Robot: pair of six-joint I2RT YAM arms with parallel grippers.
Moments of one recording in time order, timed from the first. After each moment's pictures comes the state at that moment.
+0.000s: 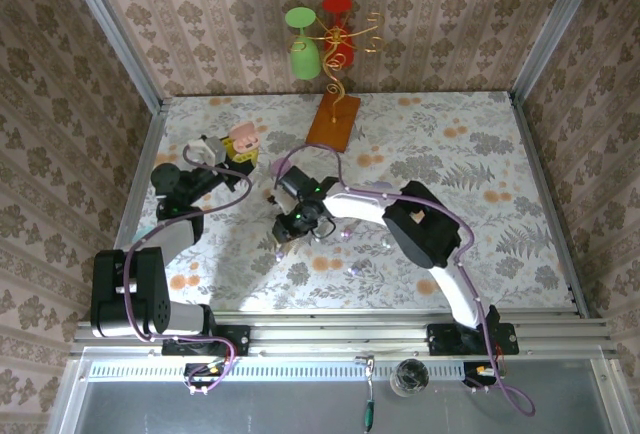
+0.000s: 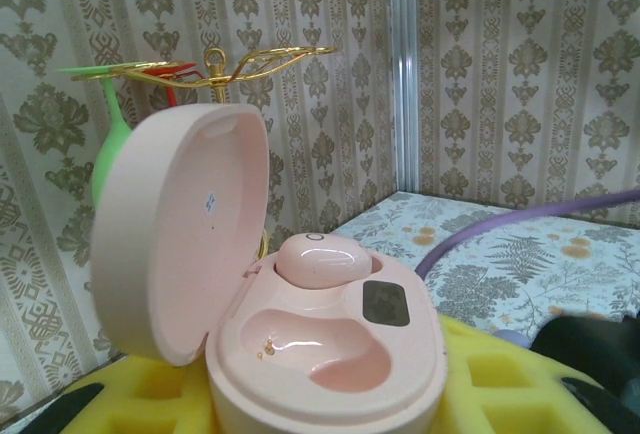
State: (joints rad) left arm -0.01 1.37 0.55 1.06 0.95 -0.09; right arm 0.82 2.19 1.57 -0.47 -0.45 0.35
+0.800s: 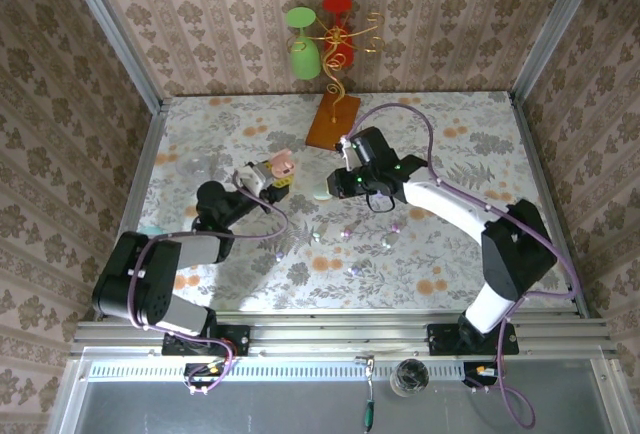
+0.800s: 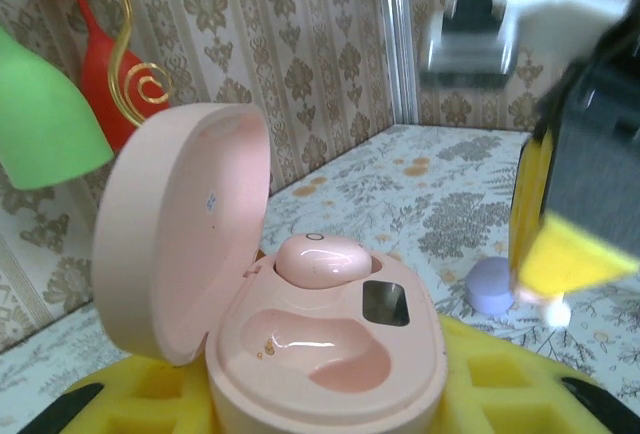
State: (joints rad) left arm -0.32 1.47 0.40 1.12 0.62 0.16; right arm 0.59 1.65 1.25 -0.41 -0.27 0.40
